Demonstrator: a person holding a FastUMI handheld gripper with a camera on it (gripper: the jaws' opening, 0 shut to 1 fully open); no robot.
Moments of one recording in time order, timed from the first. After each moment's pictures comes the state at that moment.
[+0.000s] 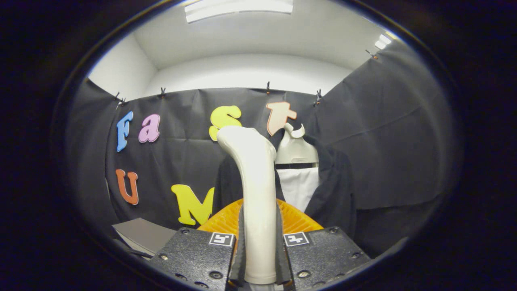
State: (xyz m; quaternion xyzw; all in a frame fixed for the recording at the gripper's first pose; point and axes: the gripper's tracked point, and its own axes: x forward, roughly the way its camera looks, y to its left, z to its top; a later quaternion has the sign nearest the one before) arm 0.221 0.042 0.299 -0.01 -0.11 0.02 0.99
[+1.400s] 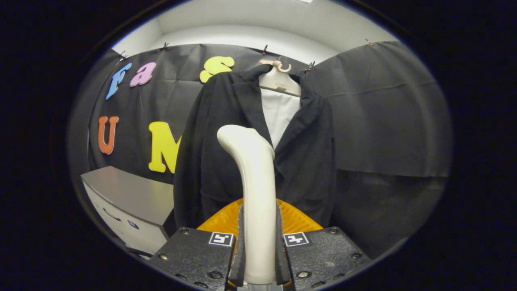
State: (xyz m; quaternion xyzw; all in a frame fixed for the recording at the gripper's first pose) arm 0.218 -0.011 0.116 -0.07 0.02 -0.07 1.00
